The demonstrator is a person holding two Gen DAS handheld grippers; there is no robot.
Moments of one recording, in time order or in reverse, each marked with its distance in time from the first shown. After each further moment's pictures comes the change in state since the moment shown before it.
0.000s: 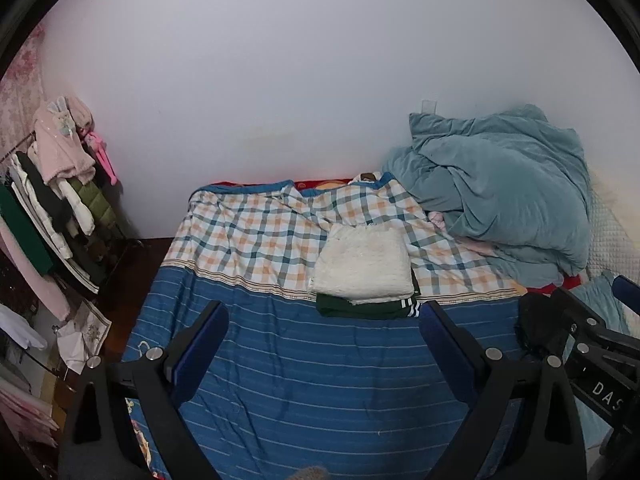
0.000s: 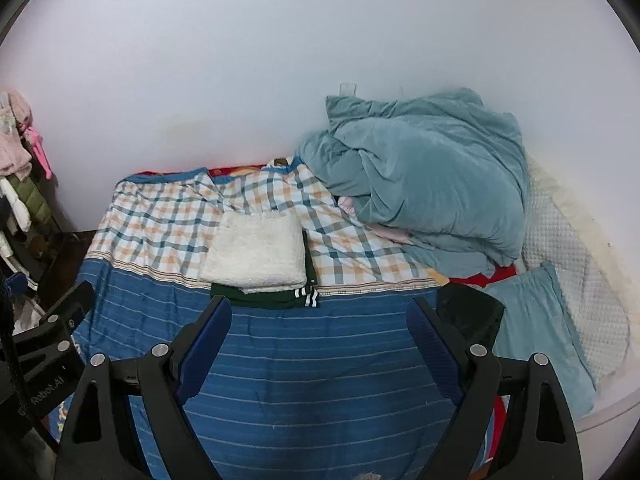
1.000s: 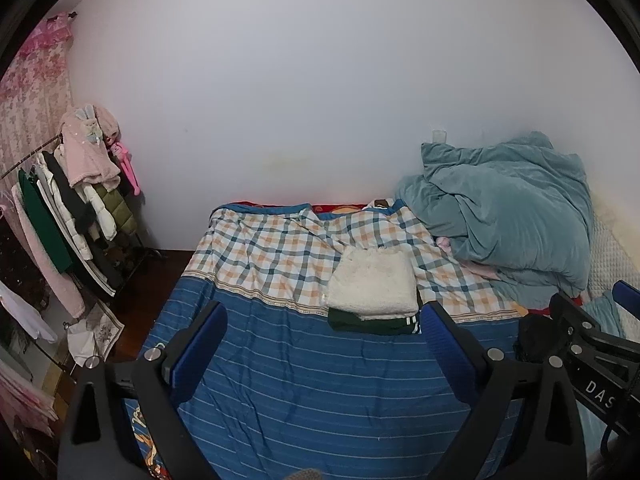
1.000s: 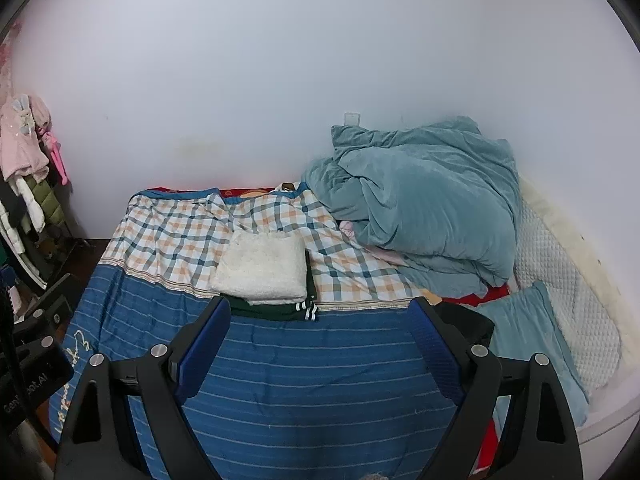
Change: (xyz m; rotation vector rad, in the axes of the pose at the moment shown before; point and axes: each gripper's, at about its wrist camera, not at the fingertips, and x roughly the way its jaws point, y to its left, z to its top) left arm -0.057 0.003 -0.017 -0.039 -0.095 0.052; right arm -0.065 -0.014 -0.004 -0.033 -0.075 0.029
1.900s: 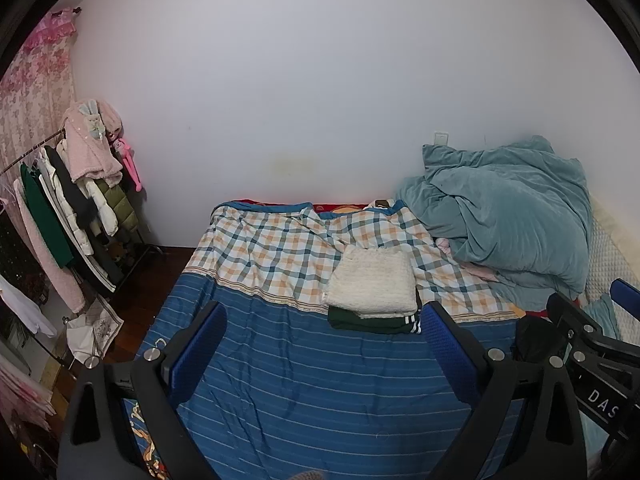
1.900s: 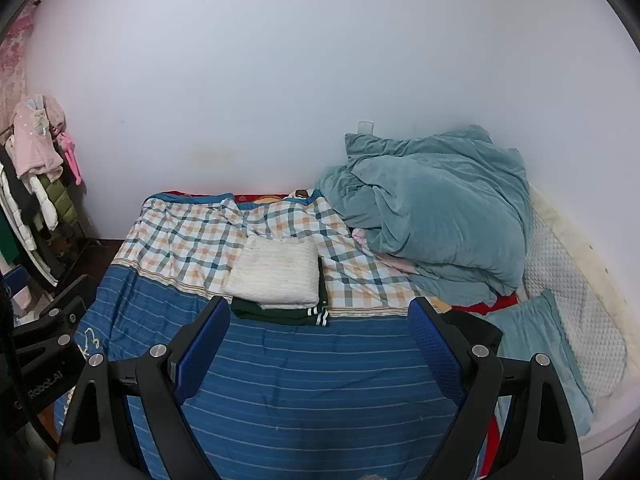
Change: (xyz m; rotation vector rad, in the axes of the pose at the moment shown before) left arm -0.007 0.003 0.000 -0.010 0.001 -0.002; right arm -0.013 0.004 -0.003 -0.016 -0.028 0.042
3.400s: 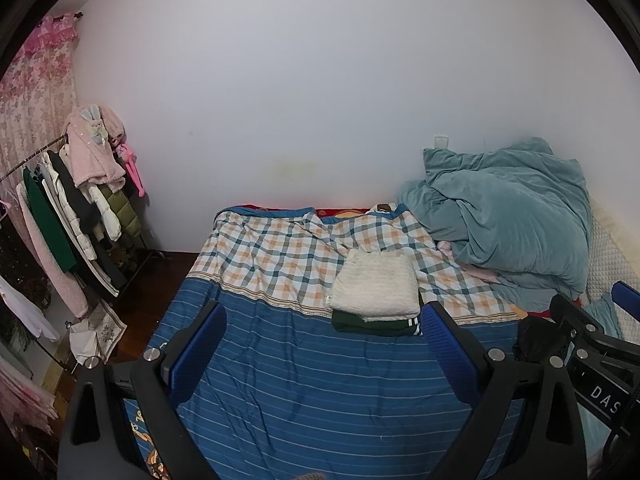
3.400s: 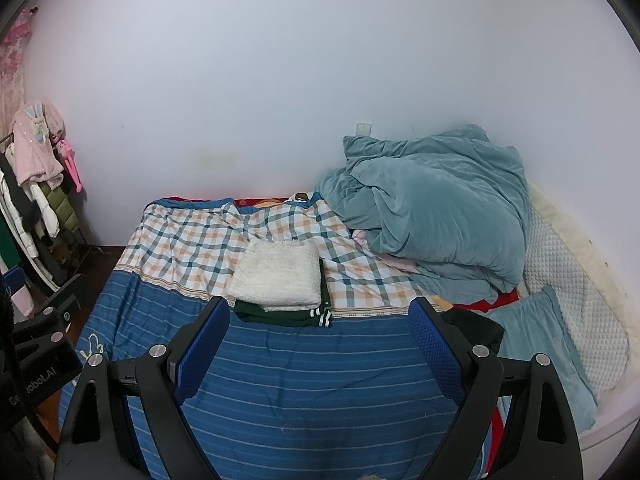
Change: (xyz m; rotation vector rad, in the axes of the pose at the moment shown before) left arm -0.008 -0.007 0.003 0.007 -0.014 0.008; right arm -0.009 -0.001 -0.004 0.020 -0.005 -0.002
